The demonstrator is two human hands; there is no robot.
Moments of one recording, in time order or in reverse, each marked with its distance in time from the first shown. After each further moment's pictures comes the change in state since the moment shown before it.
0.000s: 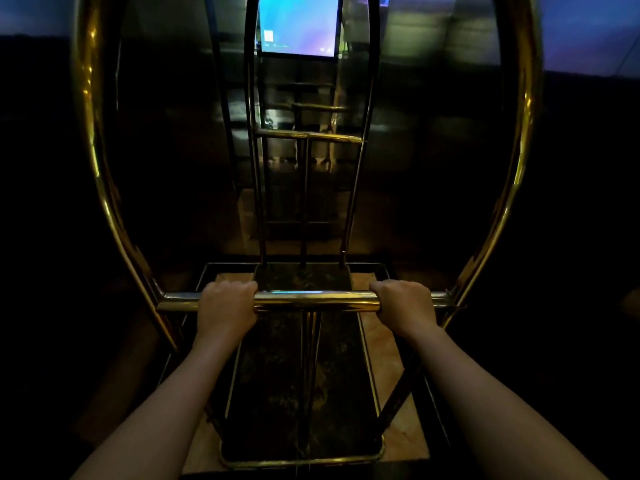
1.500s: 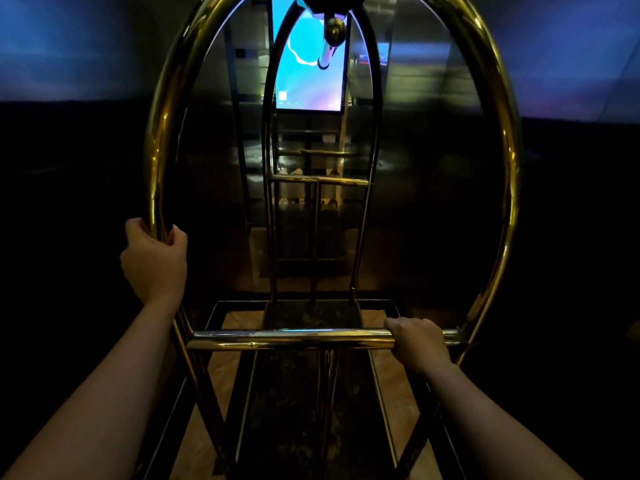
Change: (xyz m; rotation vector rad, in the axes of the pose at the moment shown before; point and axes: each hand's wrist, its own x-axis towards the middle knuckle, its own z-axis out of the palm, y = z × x) left_hand 0.054 -0.088 -0.124 -0.739 0.794 -0.615; right_hand -0.001 0.006 0.003 0.031 0.013 0.000
